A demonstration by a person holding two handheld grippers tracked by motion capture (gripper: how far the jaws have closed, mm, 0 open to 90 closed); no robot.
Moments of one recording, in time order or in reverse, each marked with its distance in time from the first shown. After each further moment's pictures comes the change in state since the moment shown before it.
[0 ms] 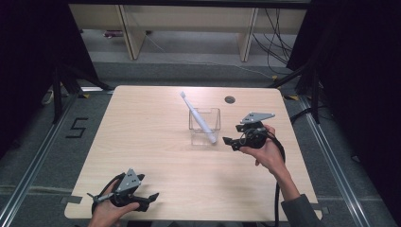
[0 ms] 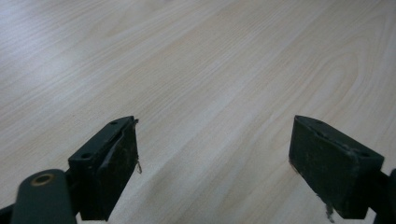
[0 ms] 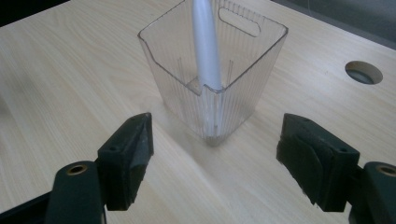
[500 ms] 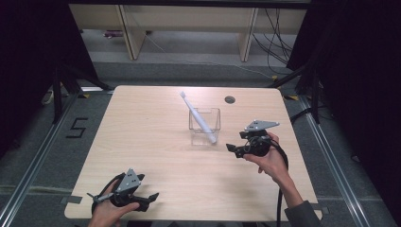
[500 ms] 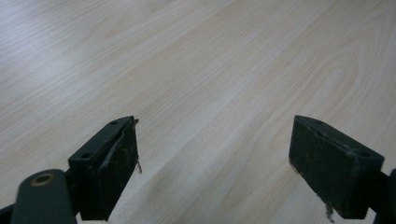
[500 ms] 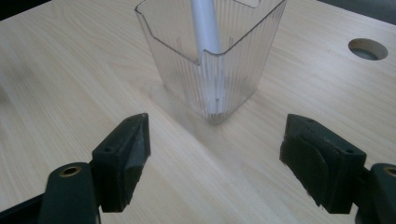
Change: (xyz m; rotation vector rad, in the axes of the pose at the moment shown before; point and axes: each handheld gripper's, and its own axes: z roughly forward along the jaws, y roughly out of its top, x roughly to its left) left arm -0.001 0.000 0.001 -0.021 -0.007 -0.013; right arm 0.000 -0.026 -0.002 -0.008 0.004 0.034
